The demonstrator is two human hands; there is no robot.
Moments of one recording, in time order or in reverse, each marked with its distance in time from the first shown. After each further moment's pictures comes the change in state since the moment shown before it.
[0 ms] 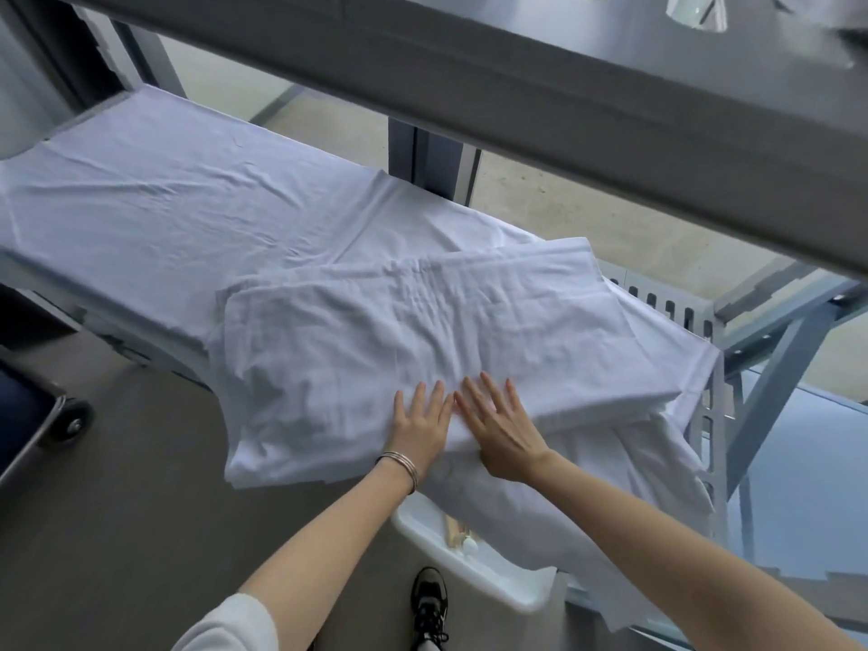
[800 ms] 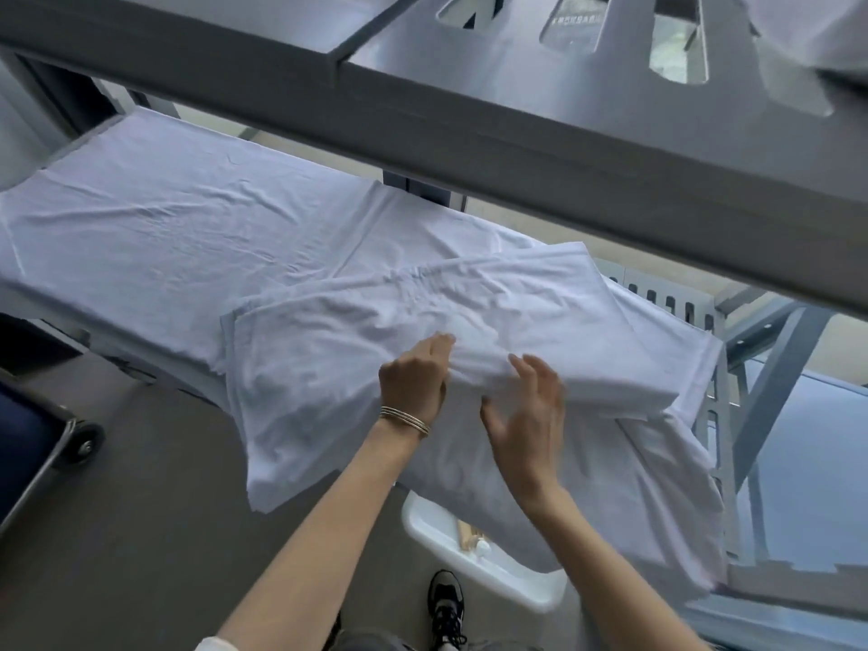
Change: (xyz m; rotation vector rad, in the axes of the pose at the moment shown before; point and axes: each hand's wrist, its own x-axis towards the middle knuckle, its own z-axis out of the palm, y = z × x) left_hand 0.011 -0.041 -0.116 -0.332 0.491 -0.100; right_hand -0.020 -0.029 -0.074 0.736 0.910 0.587
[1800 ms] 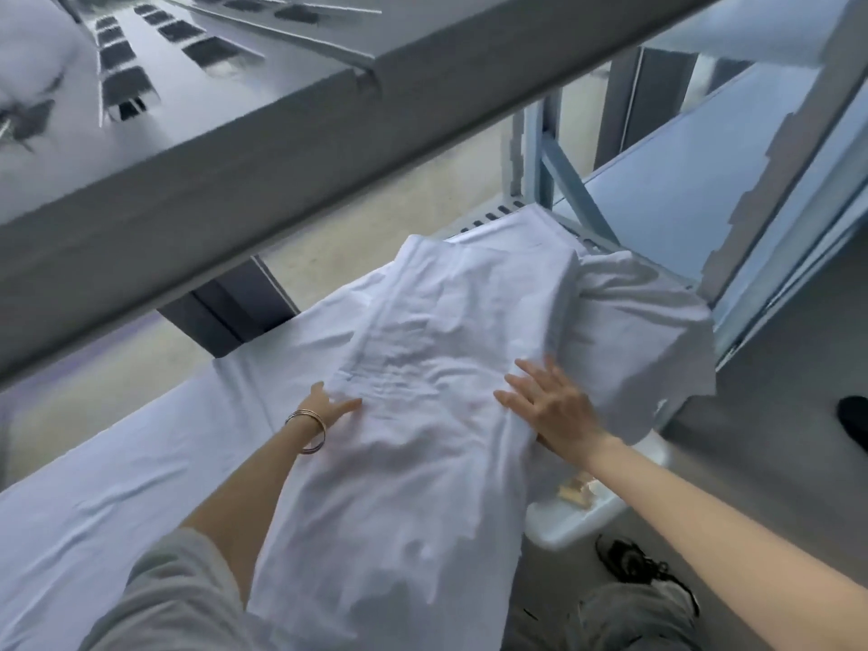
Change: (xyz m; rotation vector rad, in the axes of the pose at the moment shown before) left_hand 0.182 -0.156 0.081 -0.220 -0.873 0.019; right_hand -0.057 -0.018 0.077 -0.755 0.174 0.054
